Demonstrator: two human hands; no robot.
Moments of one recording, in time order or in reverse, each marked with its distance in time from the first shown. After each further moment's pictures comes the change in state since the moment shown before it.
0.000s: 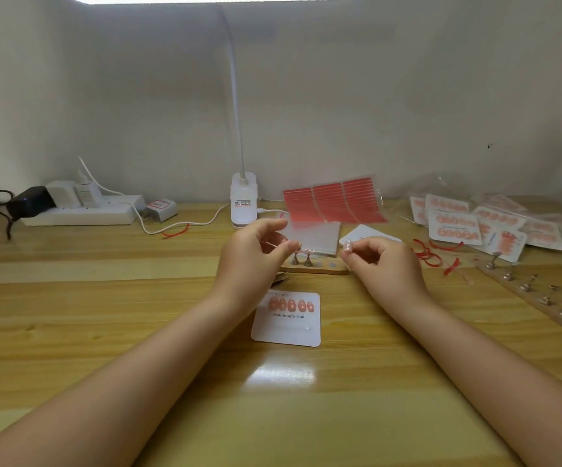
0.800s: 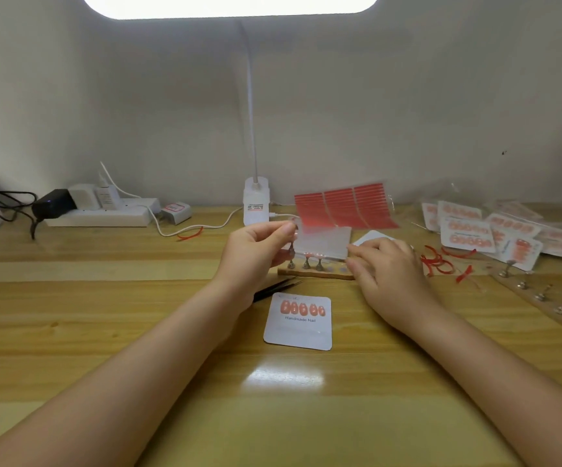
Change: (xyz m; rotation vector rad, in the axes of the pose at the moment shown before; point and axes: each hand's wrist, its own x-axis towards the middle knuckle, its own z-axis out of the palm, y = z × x) left_hand 0.012 0.001 -0.012 -0.450 -0.037 -0.320; right_hand -0.004 -0.006 -0.001 -0.461 -0.108 -0.242
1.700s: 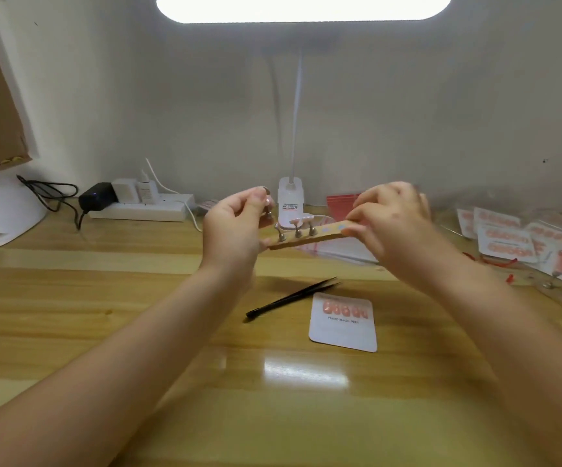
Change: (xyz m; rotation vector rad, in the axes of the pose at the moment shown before) left_hand -0.005 0.033 -0.055 -0.128 0.300 0.131; right_hand 0.045 -0.069 -0.034 -0.157 0.041 -0.290
